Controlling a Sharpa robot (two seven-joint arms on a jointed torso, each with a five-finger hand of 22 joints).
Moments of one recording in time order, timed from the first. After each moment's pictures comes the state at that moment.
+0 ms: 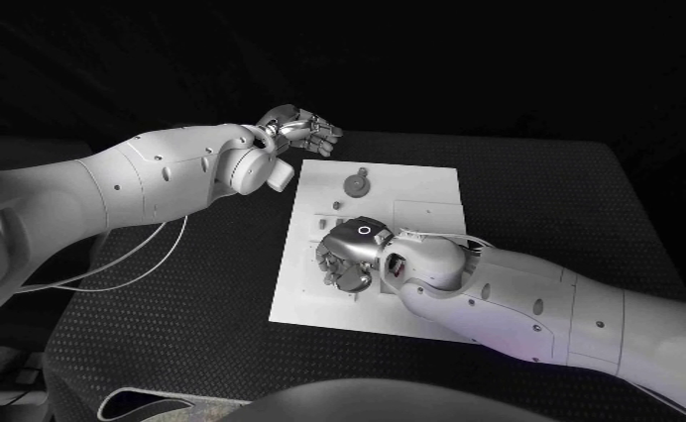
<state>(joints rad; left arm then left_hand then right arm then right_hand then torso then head) 1.26 -0.73 -0.12 1.14 -0.27 -0.19 0.16 1.07 -0.11 0.51 -0.20 0.07 0.82 0.20 0.27 0.51 1.02 0.17 0.14 0.15 0.84 0.15 0.46 0.54 0.07 0.84 0.05 0.25 0.91 1.07 -0.33 -0.19 1.35 -1.76 -0.22 -0.03 1.18 -0.07 0.71 -0.29 0.04 1.00 0.11 0.32 0.64 1.29 0.06 0.13 0.28 1.19 -0.02 0.58 0.96 0.13 1.11 -0.04 1.03 1.31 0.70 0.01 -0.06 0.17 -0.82</state>
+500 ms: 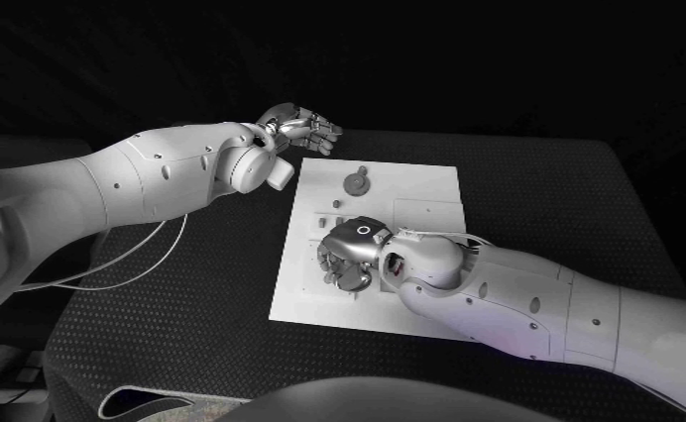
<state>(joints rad) 1.26 -0.73 -0.12 1.14 -0.27 -0.19 0.16 1.07 -0.11 0.51 -0.20 0.07 0.82 0.20 0.27 0.51 1.02 0.17 0.14 0.15 0.84 0.15 0.46 0.54 0.07 0.84 0.05 0.25 0.91 1.07 -0.32 -0.20 1.34 -1.77 -0.21 -0.04 1.18 -0.07 0.71 -0.29 0.05 1.00 0.12 0.32 0.64 1.29 0.06 0.13 0.33 1.19 -0.02 0.58 0.96 0.13 1.11 -0.04 1.03 1.31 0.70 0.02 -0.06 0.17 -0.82</state>
